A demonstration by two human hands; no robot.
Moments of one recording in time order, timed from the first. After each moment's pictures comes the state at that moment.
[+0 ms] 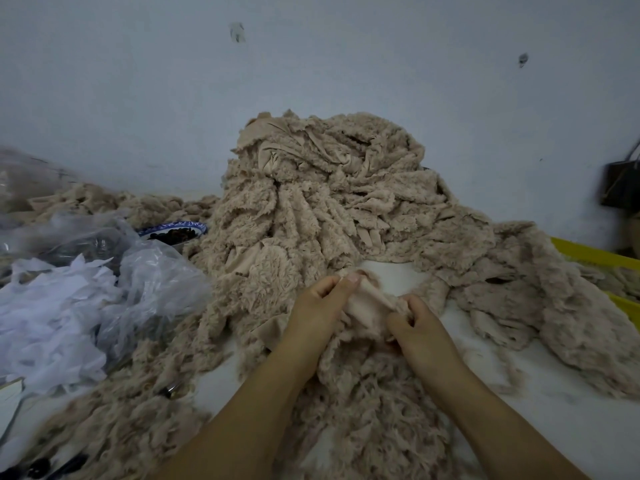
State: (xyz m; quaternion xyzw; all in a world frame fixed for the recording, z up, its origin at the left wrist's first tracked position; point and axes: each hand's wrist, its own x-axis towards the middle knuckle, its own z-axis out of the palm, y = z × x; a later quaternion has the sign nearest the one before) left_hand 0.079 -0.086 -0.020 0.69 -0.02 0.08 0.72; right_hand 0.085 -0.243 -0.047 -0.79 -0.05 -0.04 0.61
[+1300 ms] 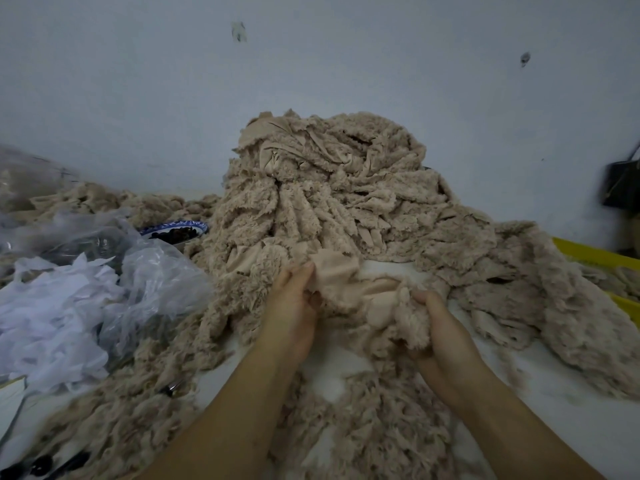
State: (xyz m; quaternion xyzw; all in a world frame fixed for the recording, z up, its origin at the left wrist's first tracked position) left_hand 0.099 -0.063 -0.024 0.47 0.02 0.10 0.88; right_hand 0.081 -0.246 -0.032 -0.51 0.00 0.07 0.86
